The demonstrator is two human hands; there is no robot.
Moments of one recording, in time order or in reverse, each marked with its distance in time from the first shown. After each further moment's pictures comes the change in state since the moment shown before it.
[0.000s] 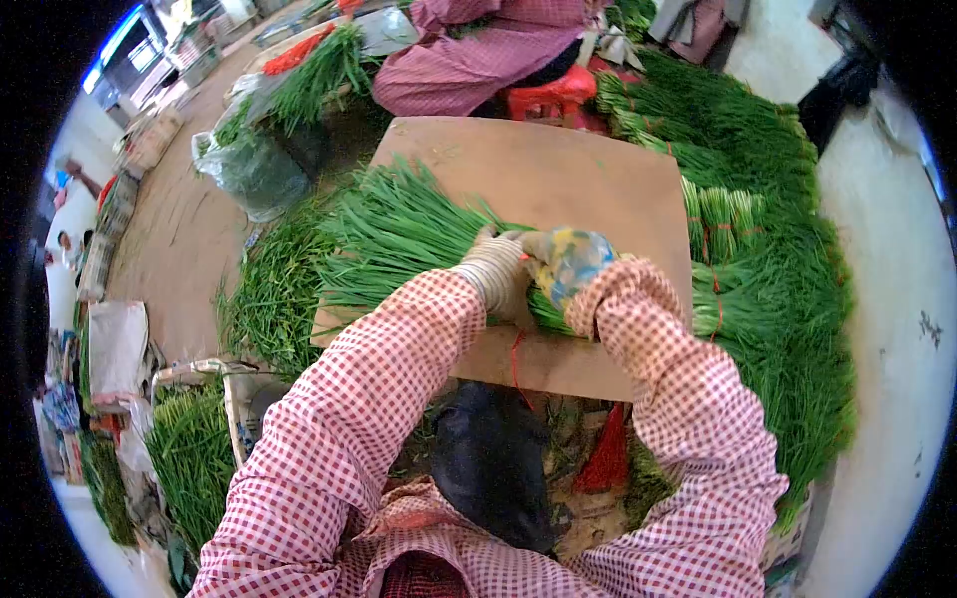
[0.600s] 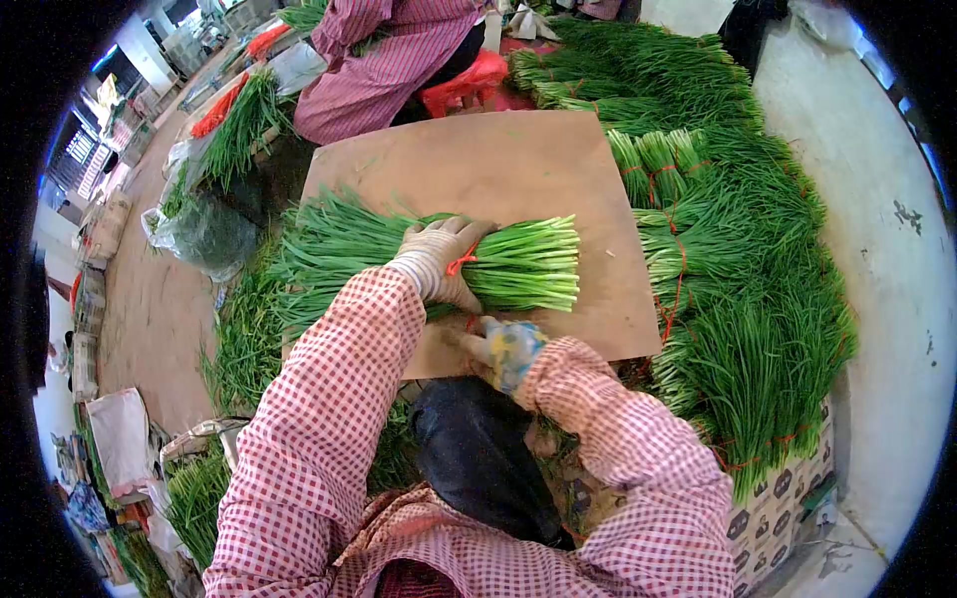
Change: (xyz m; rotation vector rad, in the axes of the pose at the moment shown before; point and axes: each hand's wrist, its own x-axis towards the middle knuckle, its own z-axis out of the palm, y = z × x) left_hand 0.002 -0.002 0.004 -0.202 0.187 0.017; right_hand -0.080 0.001 0.097 0.064 -0.112 -0.091
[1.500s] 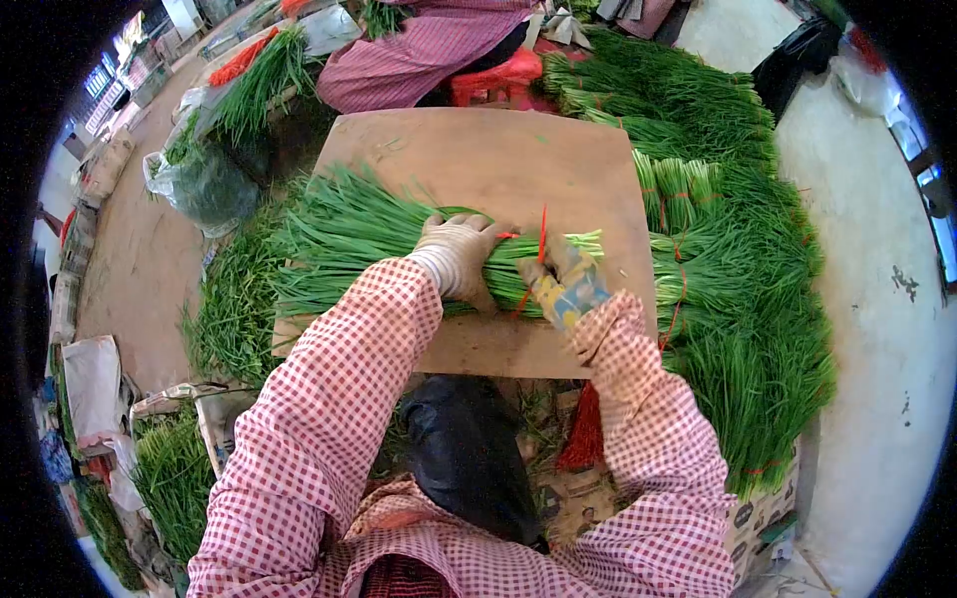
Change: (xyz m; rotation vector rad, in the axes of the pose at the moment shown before) left_hand -0.005 0.006 -0.009 0.005 -0.059 -0.075; right_hand 0.011 0.034 -0.070 0.485 0.416 0.294
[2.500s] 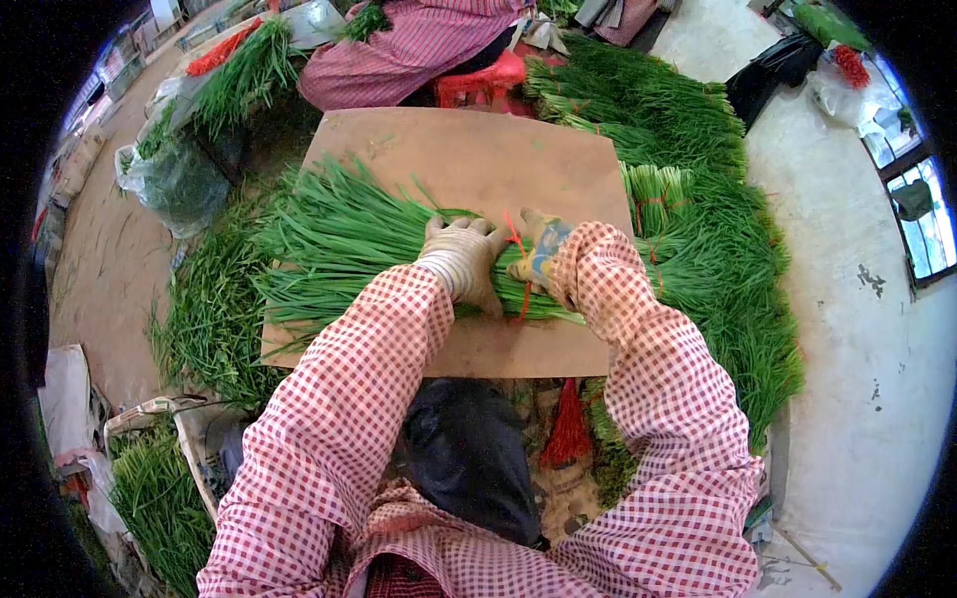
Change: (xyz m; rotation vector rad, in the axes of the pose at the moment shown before) left_hand -0.002 -0.004 0.004 -0.030 0.031 0.041; right_hand 0.055 -0.058 -0.008 -0.530 -0.353 0.342
